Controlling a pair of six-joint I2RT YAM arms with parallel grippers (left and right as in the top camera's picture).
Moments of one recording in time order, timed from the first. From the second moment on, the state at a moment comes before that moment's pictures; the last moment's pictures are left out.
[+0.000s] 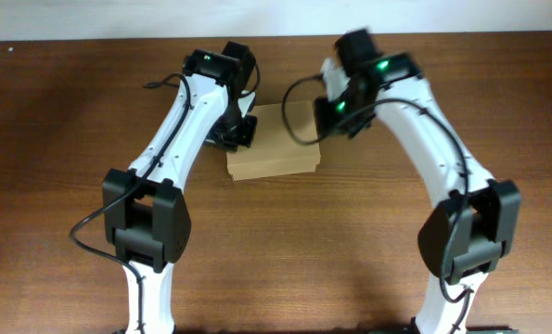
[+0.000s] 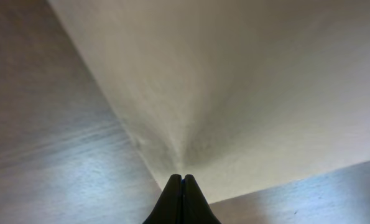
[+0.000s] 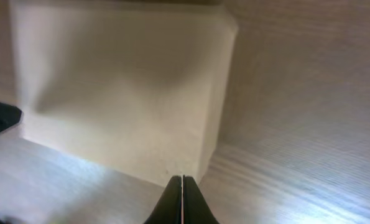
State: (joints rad) left arm -0.34 2.17 2.04 -1.43 0.03 -0.09; right arm 0.27 2.02 1.92 -1.18 -0.31 0.12
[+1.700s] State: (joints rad) left arm -0.01 2.15 2.38 -1.41 -0.18 -0.10; right arm 0.14 2.00 2.12 -1.33 -0.03 0.11
